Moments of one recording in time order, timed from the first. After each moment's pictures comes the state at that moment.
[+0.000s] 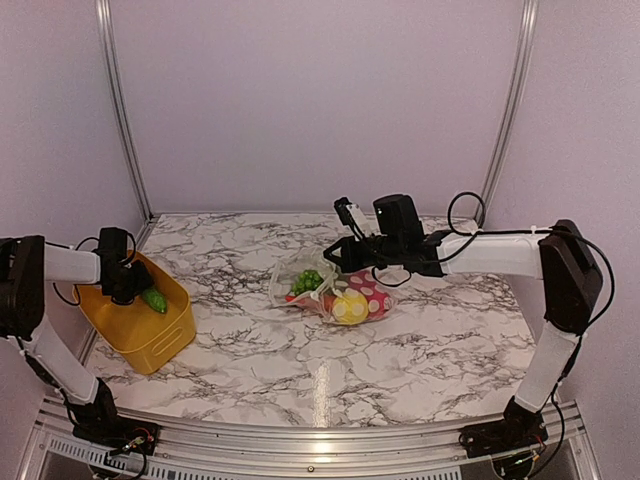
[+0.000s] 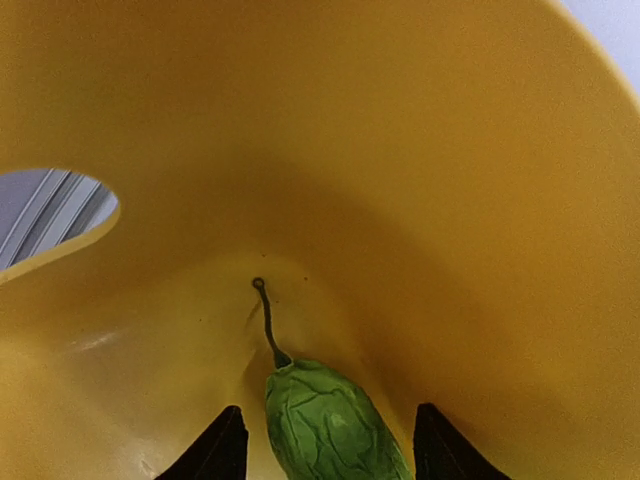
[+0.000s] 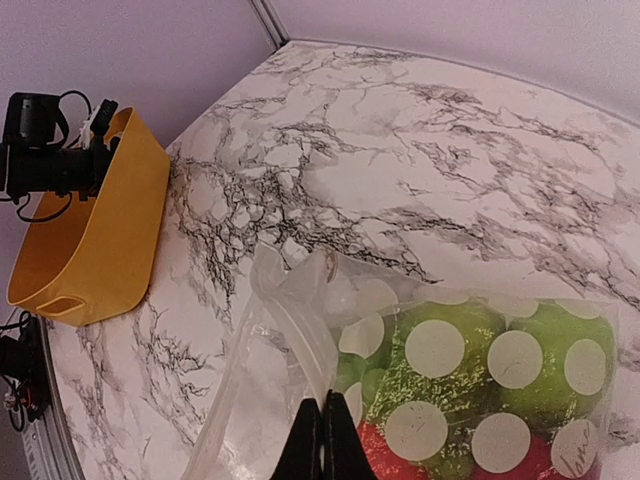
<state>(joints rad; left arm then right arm) 0.08 1.58 0.77 -0.11 -0.05 -0.53 0.67 1.78 1.21 0.08 -0.32 0.27</state>
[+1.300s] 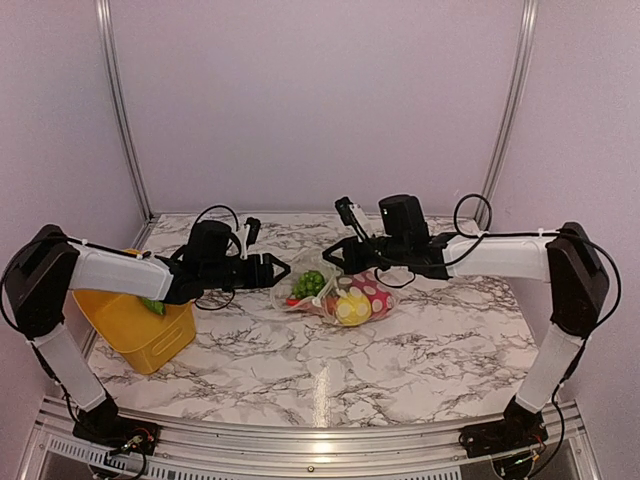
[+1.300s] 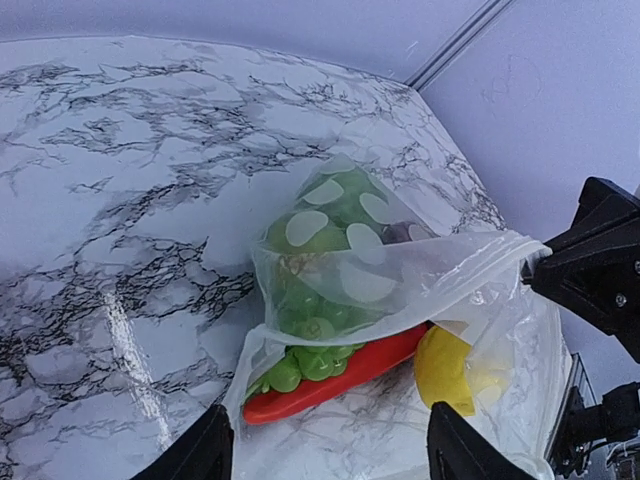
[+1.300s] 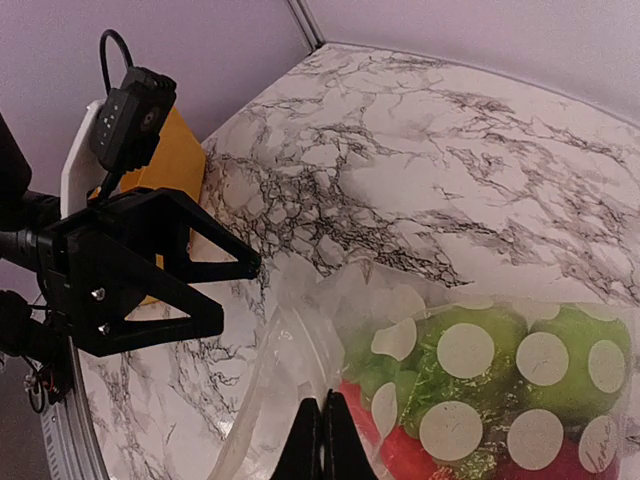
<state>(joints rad) -0.63 1.63 0.87 0.30 0.22 -0.54 0.67 1.75 1.18 0.11 -0.40 0.27</state>
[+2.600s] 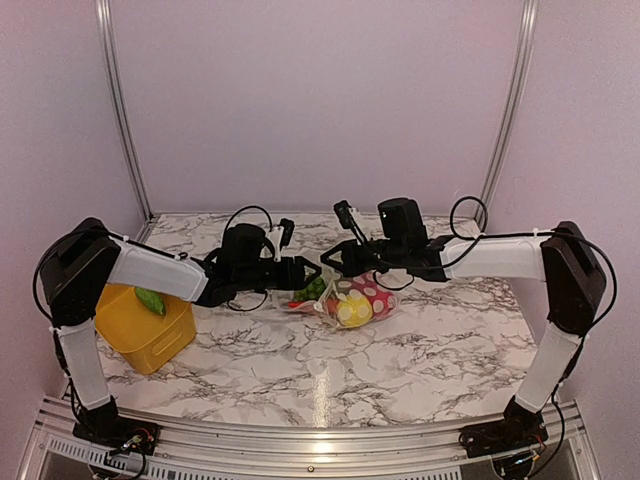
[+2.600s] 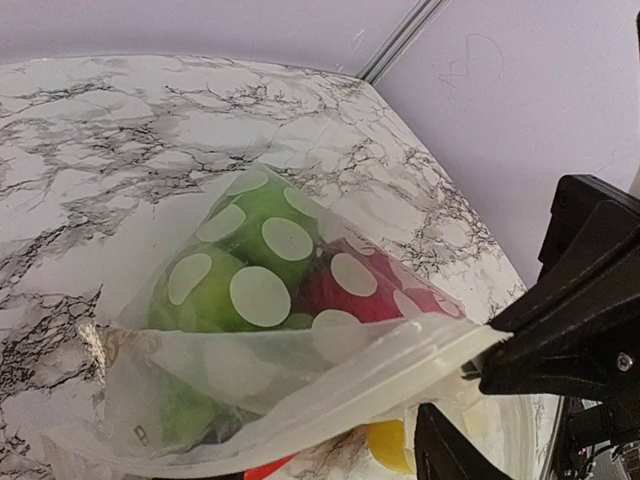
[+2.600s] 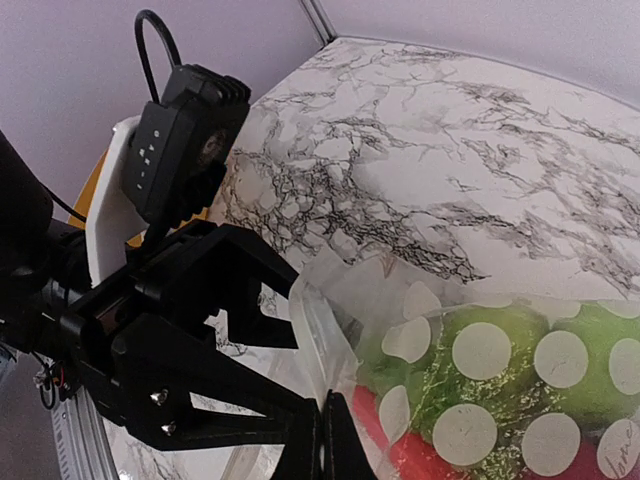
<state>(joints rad) -0.76 1.86 1.04 0.43 0.21 -0.54 0.67 1.76 1.15 0.15 -0.44 0.29</state>
